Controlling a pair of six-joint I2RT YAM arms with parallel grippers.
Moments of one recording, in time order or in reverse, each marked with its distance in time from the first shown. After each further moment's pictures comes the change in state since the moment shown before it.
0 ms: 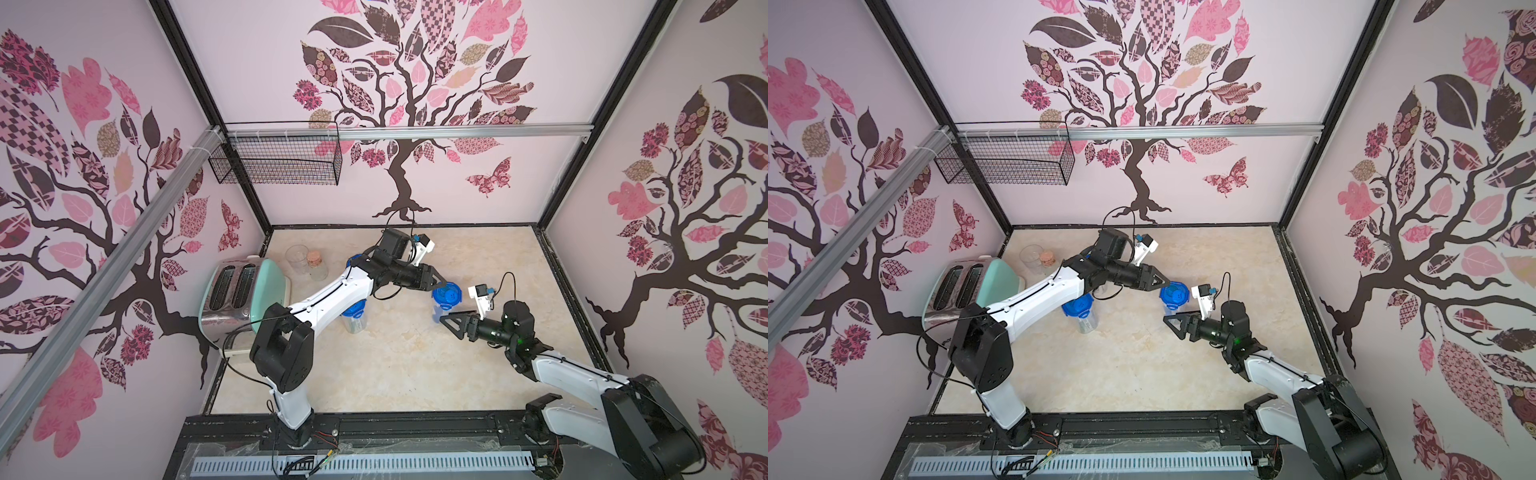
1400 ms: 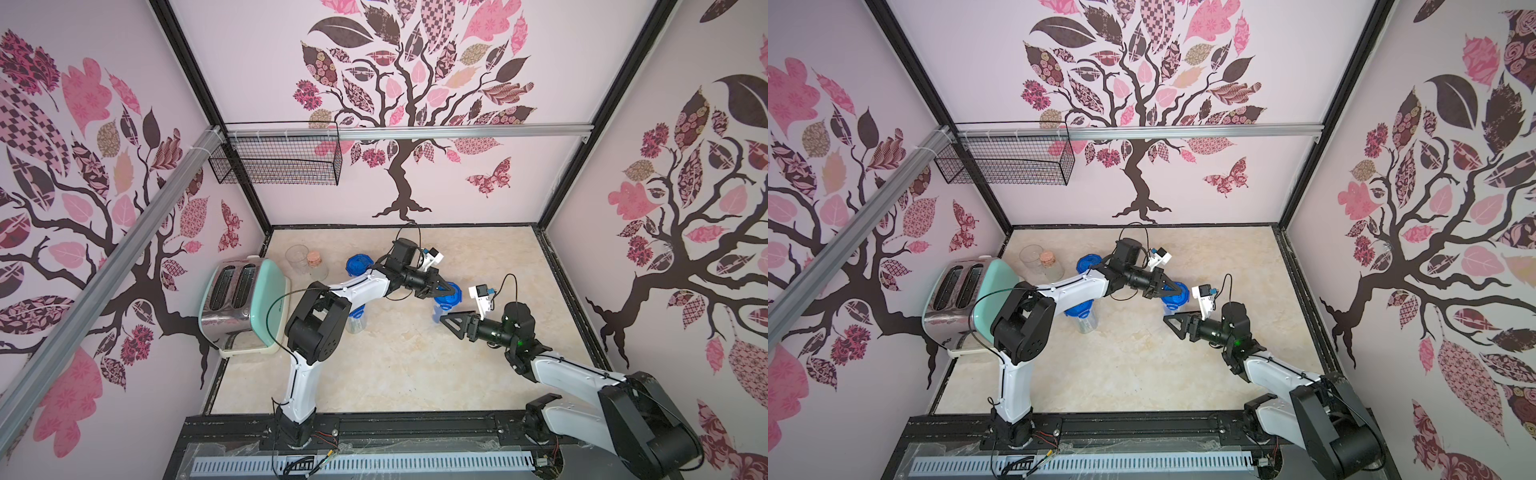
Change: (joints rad) left arm 0.018 0.292 -0.006 0.339 0.332 -0.309; right arm 0.000 0.044 0.001 0.081 -0.018 0.045
